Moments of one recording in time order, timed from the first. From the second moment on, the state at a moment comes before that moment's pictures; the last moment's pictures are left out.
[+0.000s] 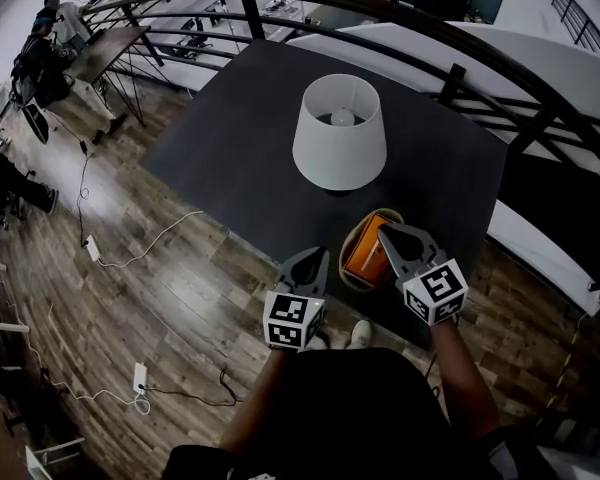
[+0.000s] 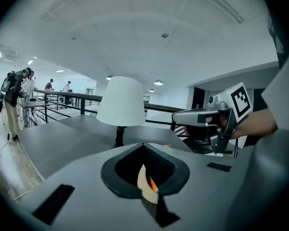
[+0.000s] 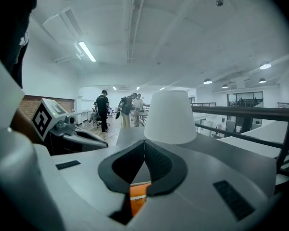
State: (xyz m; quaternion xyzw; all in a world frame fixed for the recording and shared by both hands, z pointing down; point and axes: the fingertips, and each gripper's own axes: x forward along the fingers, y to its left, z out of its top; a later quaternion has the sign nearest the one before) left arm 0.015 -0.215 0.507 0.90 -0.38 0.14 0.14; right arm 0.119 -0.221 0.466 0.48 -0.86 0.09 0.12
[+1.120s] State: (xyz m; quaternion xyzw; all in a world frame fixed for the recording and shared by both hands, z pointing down) left arm -0.004 -0.229 0.501 0.90 -0.39 0.12 0.14; right arm 0.114 -0.226 0.629 0.44 -0.80 0.18 0.37
